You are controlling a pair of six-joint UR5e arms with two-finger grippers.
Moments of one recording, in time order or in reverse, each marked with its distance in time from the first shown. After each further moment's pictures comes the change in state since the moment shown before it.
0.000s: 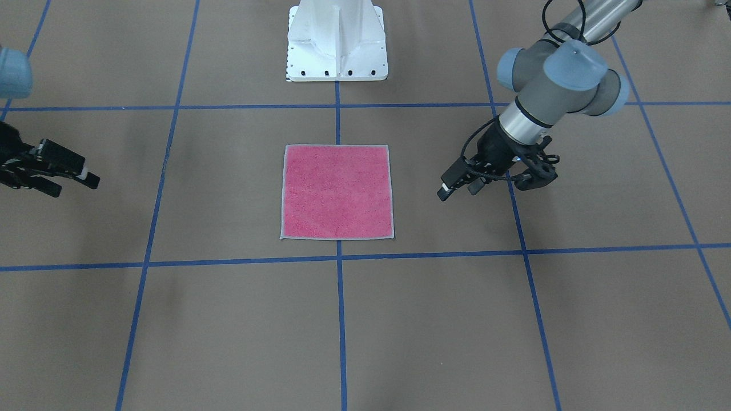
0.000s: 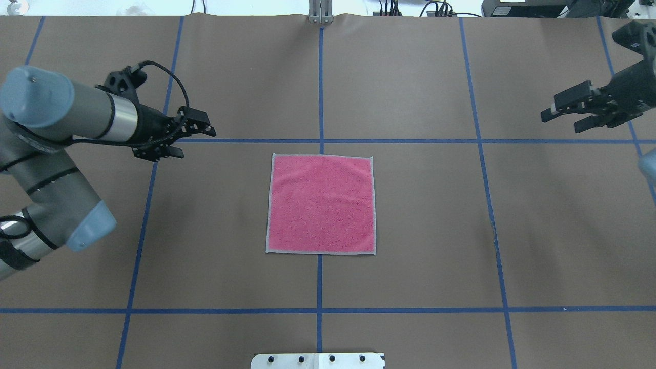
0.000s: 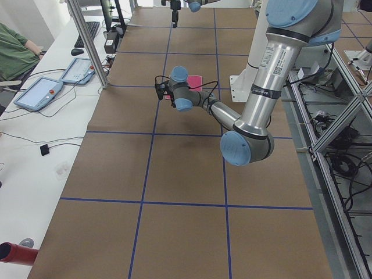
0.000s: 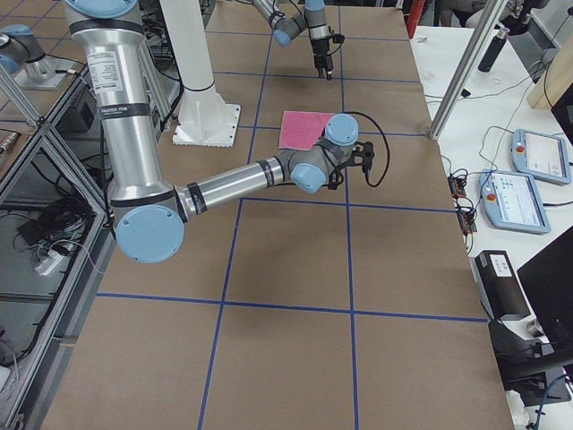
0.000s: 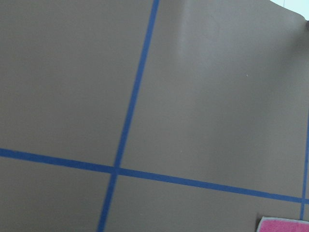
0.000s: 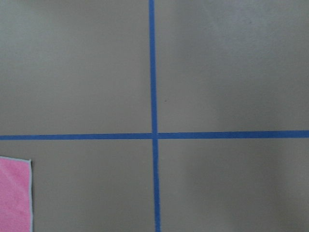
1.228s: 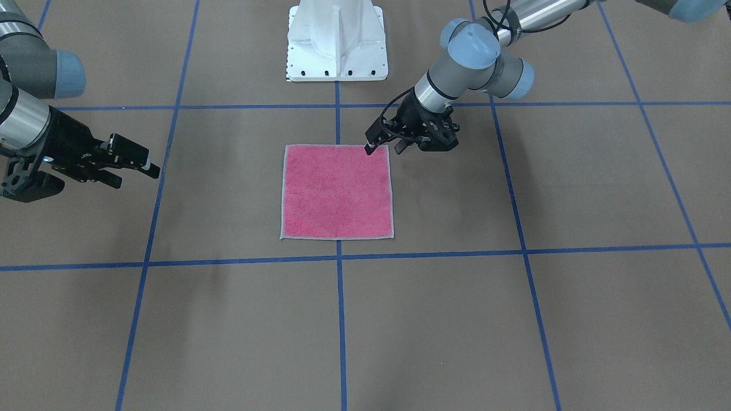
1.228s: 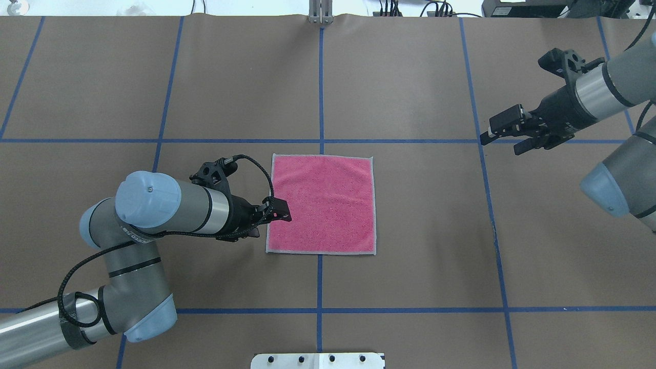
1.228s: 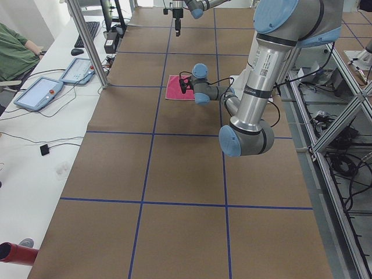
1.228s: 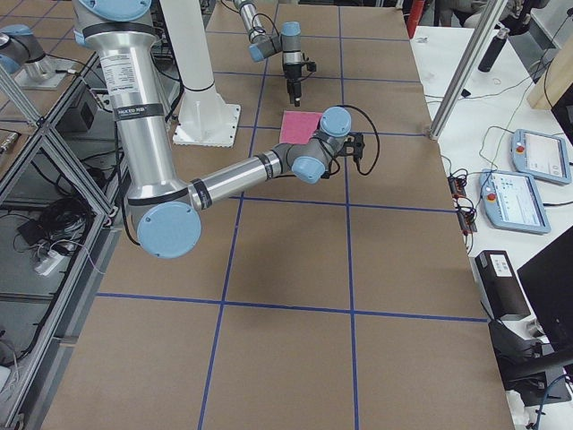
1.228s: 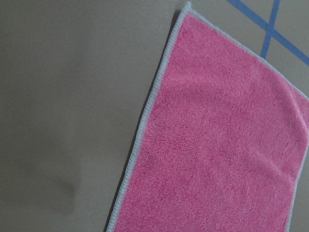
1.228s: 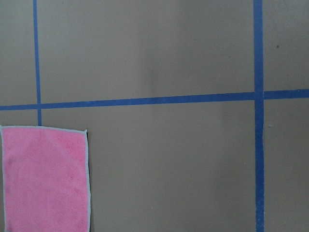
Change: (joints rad) left arm 0.241 -0.048 -0.001 0.006 0.092 -0.017; right arm -0.083 0.021 0.002 0.031 -0.028 0.042
